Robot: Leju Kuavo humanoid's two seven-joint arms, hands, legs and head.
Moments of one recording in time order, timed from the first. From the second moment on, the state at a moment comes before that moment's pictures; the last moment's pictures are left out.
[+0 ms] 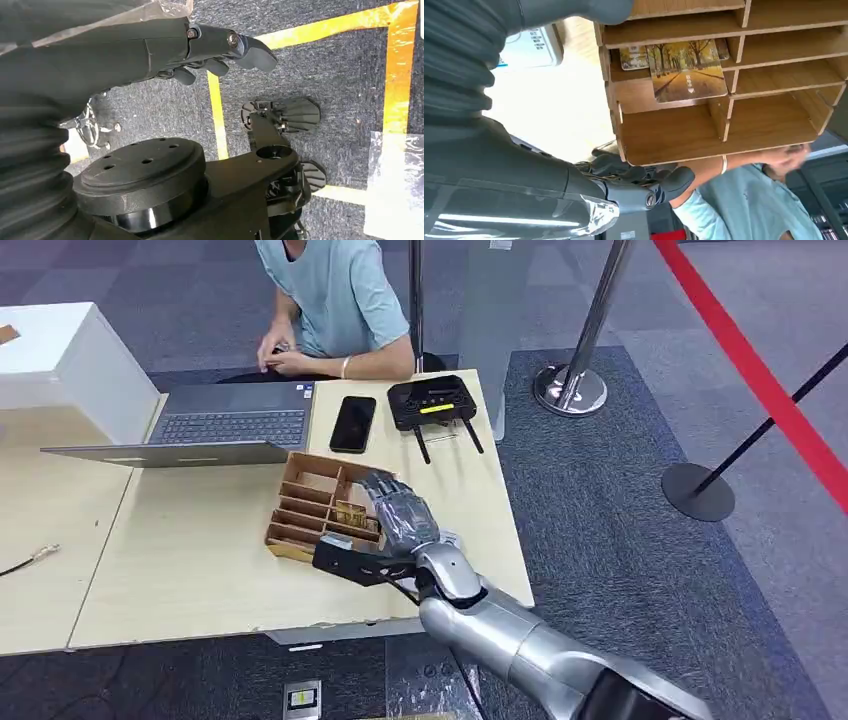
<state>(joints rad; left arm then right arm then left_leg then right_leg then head) -0.12 0.06 -0.98 -0.25 0.81 0.30 -0.14 -0.68 0.09 0.99 -0.87 0.64 -0.38 0.23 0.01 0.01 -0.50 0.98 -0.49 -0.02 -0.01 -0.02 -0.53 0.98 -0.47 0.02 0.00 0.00</state>
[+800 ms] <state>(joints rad) -0.13 0.06 -1.00 -0.25 0.78 0.29 -0.12 -0.77 0.03 0.96 -0.77 0.65 -0.37 0.27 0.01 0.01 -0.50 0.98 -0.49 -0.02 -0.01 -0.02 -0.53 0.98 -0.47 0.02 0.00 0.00</state>
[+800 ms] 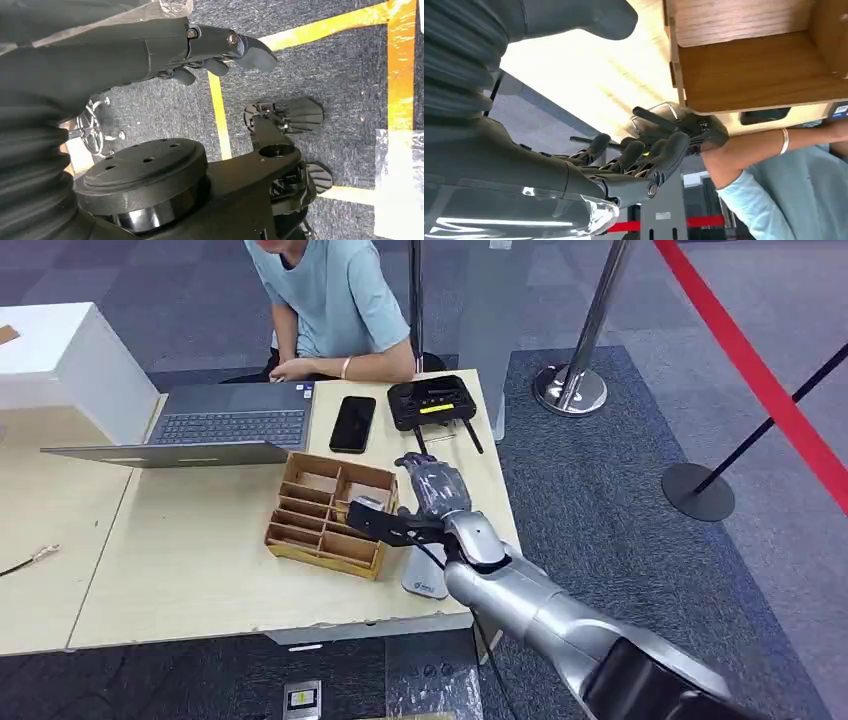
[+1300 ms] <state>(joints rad) -0.14 0.05 -1.01 -0.25 0.78 0.29 -0.12 -0.78 0.08 0.98 -0.75 0.66 -0.34 0.24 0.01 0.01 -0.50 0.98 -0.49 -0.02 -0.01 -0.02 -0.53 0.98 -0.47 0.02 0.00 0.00</state>
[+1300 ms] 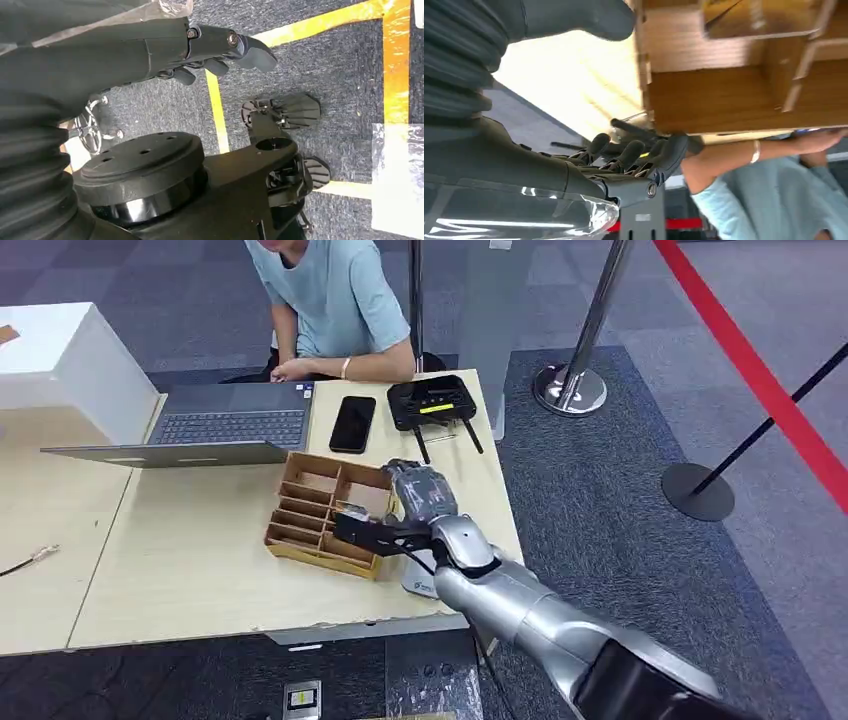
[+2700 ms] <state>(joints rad) -0.13 0.04 -1.01 -0.25 0.79 0.29 -0.12 -0.77 0.18 1.04 -0.66 0.62 -0.32 0.22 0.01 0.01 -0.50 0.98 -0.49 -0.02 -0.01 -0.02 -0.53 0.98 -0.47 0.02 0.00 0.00</state>
